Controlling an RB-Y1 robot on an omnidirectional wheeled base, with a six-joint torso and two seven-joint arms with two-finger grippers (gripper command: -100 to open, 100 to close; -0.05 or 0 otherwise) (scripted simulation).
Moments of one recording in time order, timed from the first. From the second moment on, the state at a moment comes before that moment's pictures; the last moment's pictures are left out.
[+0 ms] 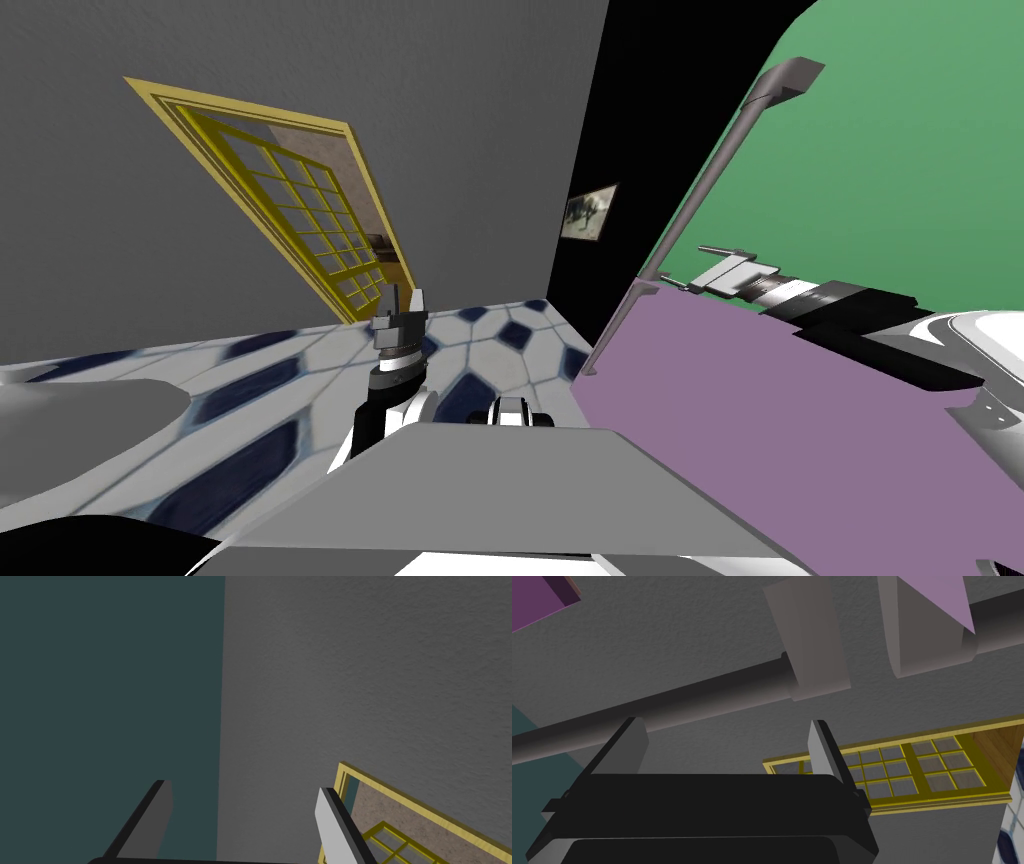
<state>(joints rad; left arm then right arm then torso) 0.51 0.00 -0.07 -2.37 0.01 -0.61 -0.16 0.16 -1.07 -0.78 -1.57 0.97 -0.78 0.49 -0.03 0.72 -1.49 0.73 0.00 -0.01</state>
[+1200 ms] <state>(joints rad) 0.51 0.00 -0.07 -2.37 0.01 -0.61 -0.16 0.13 -1.18 -0.90 -1.22 0.91 -0.99 0.62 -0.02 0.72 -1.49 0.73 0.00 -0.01</state>
